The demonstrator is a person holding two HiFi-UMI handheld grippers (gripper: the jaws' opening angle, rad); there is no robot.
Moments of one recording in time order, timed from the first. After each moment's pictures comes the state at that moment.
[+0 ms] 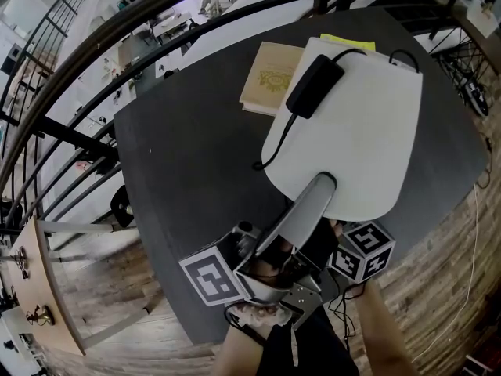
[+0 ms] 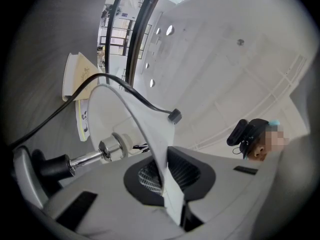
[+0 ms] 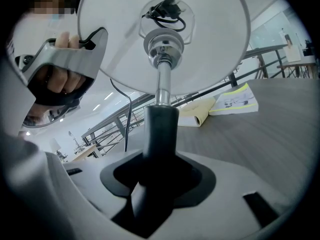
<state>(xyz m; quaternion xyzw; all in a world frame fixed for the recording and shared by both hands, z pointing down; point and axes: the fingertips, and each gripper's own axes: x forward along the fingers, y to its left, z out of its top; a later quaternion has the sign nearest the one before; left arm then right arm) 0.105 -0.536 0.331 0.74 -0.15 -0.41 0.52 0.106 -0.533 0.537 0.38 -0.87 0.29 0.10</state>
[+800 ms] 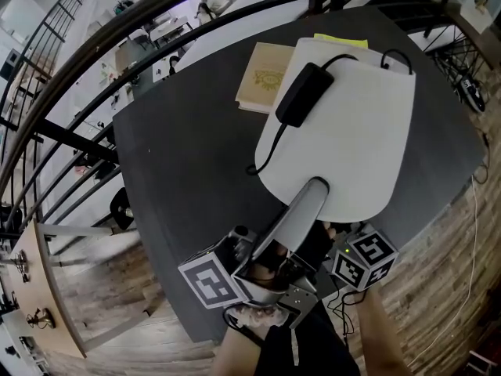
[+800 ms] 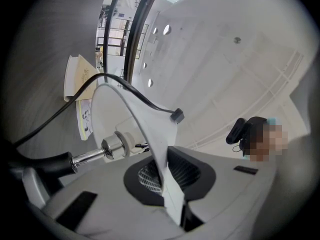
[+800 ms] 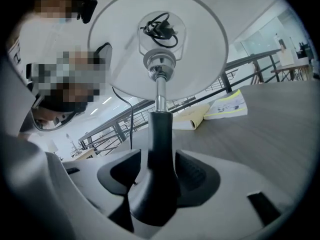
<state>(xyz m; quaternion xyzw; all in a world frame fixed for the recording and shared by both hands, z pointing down) 0.106 -0.515 0.331 0.75 -0.16 -0.40 0.51 0.125 -0.508 0.529 0.40 -0.87 0.27 0.07</state>
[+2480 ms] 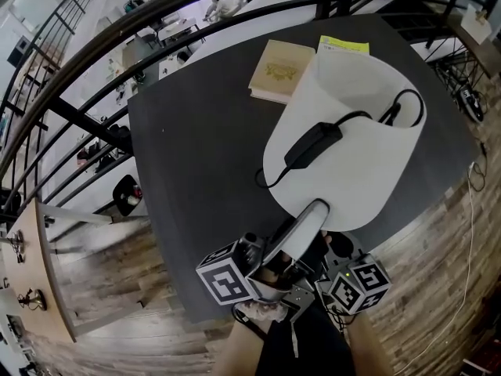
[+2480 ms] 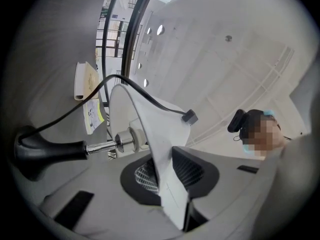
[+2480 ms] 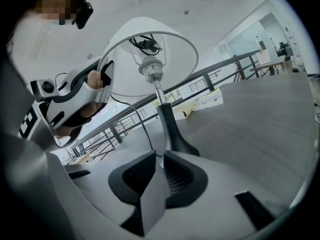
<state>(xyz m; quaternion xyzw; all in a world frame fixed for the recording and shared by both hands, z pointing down) 0.096 -0.430 0.351 0.76 -0.16 -0.40 0.48 0.137 -0.400 0.532 0.46 -0.83 0.31 0.05</state>
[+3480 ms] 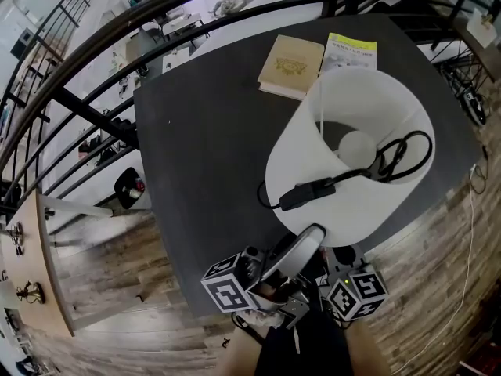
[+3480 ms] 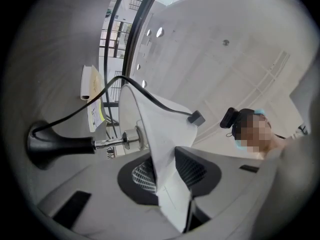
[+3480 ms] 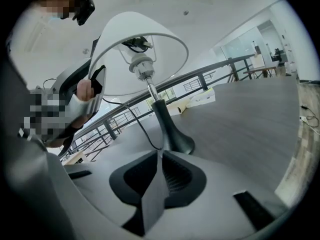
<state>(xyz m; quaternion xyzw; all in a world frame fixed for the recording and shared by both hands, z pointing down) 0.077 -0.394 0.375 0.76 -0.15 -0.42 0.48 0.136 -0.377 0.550 0.50 -0.81 0.31 0.07</state>
